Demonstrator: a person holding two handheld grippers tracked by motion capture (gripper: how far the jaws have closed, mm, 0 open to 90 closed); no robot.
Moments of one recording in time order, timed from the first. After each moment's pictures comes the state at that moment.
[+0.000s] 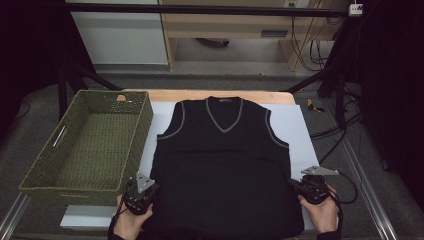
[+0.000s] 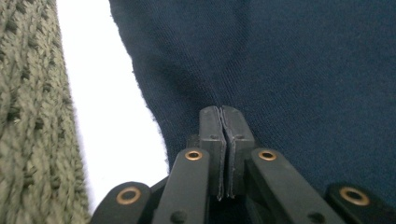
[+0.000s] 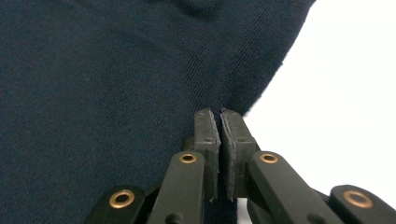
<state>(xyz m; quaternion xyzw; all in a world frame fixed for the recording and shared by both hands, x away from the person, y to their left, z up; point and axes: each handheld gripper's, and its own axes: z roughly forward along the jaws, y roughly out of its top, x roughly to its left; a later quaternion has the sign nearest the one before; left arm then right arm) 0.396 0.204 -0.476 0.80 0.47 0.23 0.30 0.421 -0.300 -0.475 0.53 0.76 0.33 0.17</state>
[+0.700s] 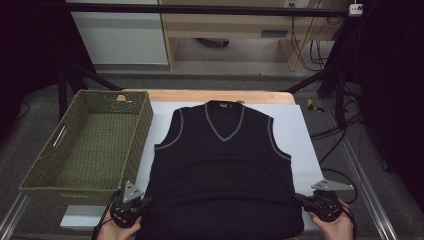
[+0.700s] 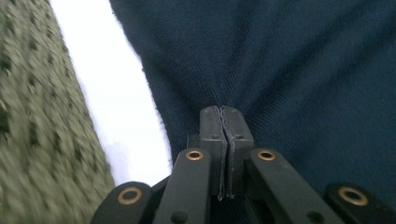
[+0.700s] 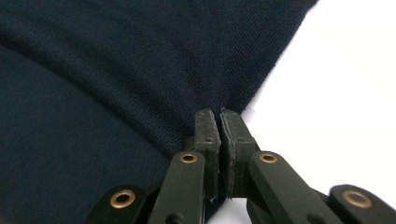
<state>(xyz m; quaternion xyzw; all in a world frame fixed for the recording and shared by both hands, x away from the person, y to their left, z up) 0.359 0.225 -0.458 0.82 0.46 0.17 0.30 0.374 -0.314 -0.466 0.51 0.77 0.35 0.13</state>
